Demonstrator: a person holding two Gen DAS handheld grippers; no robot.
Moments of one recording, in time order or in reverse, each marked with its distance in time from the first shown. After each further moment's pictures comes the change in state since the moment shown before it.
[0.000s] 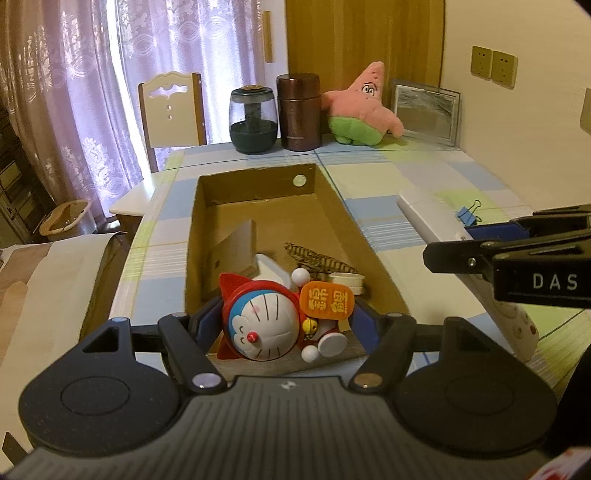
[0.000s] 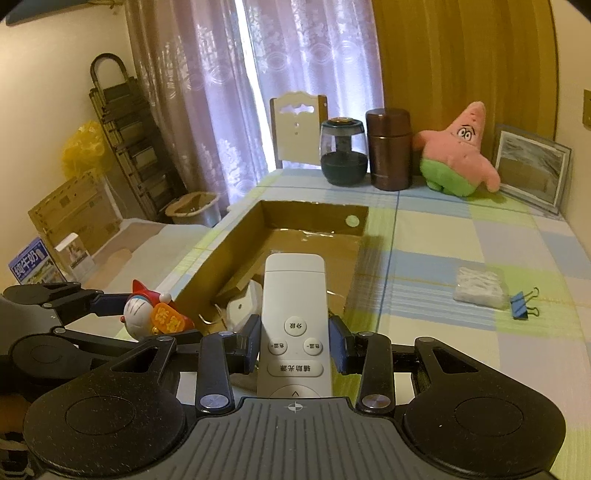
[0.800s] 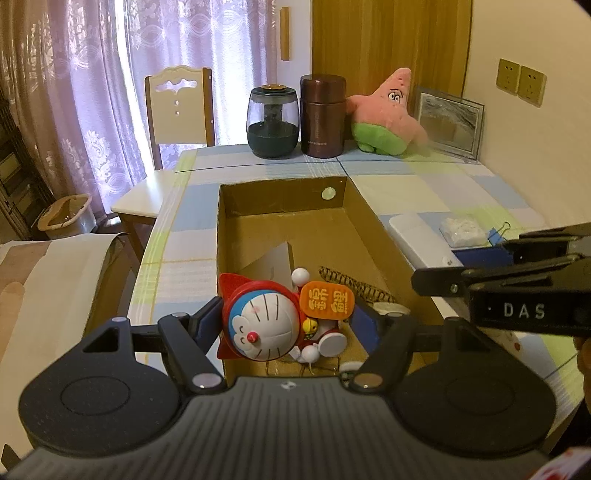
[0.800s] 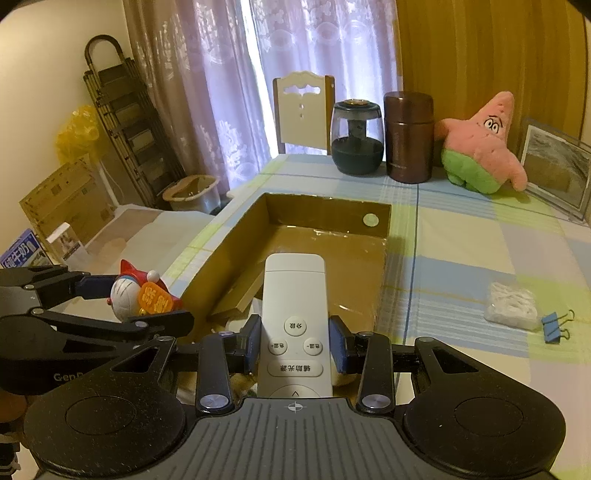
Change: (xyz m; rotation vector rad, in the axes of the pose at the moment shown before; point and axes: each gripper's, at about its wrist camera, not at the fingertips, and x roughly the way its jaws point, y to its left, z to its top) left arm 0.039 0.052 0.032 -0.033 0.008 -0.011; right arm 0.072 0.010 0.032 -0.007 0.067 -0.002
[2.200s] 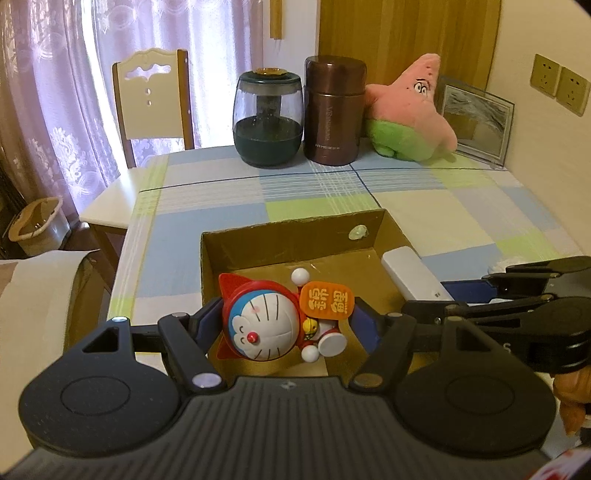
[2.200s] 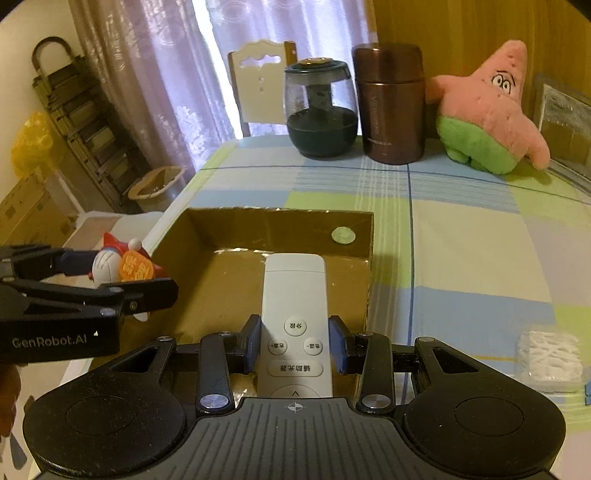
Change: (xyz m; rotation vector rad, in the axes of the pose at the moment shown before) left arm 0.150 0.036 0.095 0.027 0.067 -0.064; right arm 0.138 -0.066 0.066 0.109 0.087 -0.047
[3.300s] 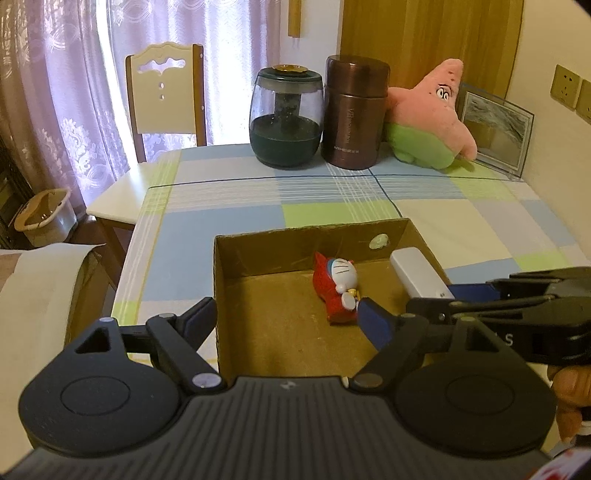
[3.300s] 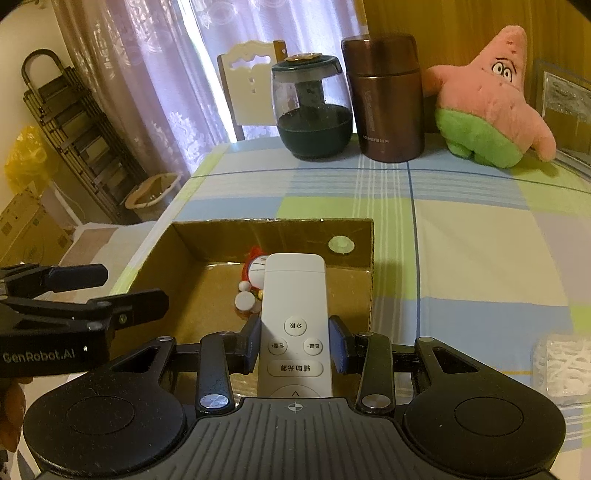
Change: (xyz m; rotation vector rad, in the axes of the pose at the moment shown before) left arm 0.015 0.009 0.005 -0.036 -0.005 0.030; right arm 0.020 -0.006 0.012 0.045 -0.006 0.009
